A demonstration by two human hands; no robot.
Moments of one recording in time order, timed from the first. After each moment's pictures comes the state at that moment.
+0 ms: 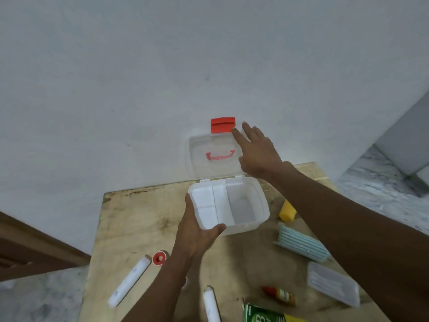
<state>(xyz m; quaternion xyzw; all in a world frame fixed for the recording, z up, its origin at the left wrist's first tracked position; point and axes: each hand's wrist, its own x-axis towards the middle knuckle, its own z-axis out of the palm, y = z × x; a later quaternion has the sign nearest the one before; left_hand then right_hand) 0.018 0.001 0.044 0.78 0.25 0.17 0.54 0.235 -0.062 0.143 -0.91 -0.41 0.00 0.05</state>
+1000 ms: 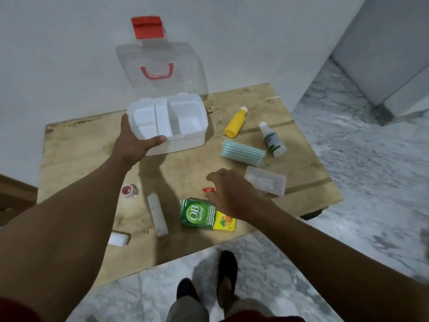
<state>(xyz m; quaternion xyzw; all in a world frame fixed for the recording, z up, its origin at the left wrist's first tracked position) 0.025 -0.006 0.029 0.78 0.36 0.12 0.49 0.066 -0.286 0.059 -0.88 -0.42 0.20 0.10</state>
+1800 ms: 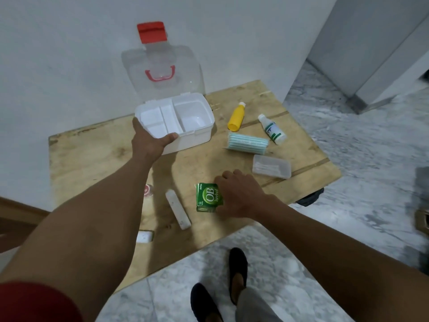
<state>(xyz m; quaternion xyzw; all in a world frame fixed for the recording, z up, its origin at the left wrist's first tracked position) 0.026 -0.009 0.029 0.78 0.38 0.12 0.49 0.012 -0.263 0.071 -0.90 -0.39 0.19 -0.04</state>
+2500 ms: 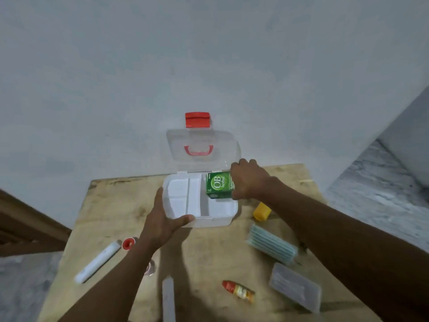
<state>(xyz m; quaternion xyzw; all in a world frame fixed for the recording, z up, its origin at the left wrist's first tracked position) 0.027 -0.013 0.034 0.78 0.34 0.16 0.50 0.229 -0.142 0.146 -0.88 -0.45 0.15 -0.06</state>
